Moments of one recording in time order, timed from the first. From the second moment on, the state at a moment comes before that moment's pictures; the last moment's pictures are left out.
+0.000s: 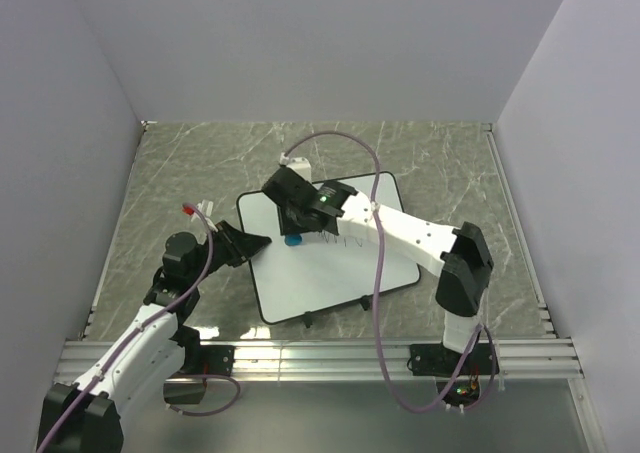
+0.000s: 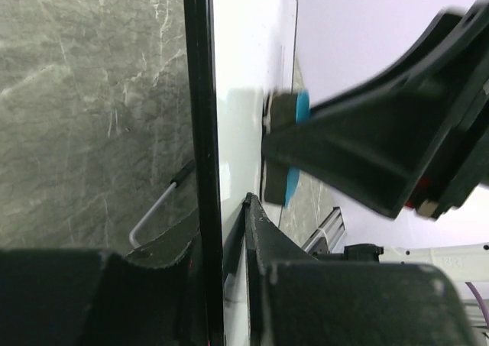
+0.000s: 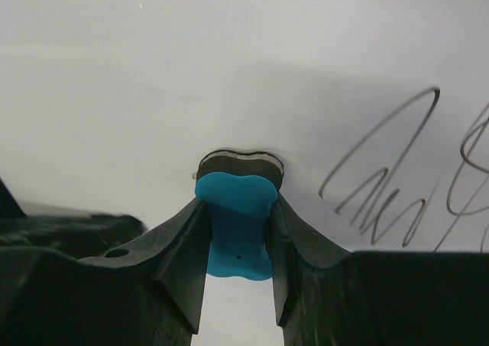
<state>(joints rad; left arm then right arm) -0.27 0.72 0.24 0.28 0.47 -0.92 1.02 1.81 1.64 -0.81 0.33 0.70</state>
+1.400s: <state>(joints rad) -0.34 0.71 0.31 0.17 0.40 -0.91 0.93 1.70 1.50 -0.74 0.33 0.74</state>
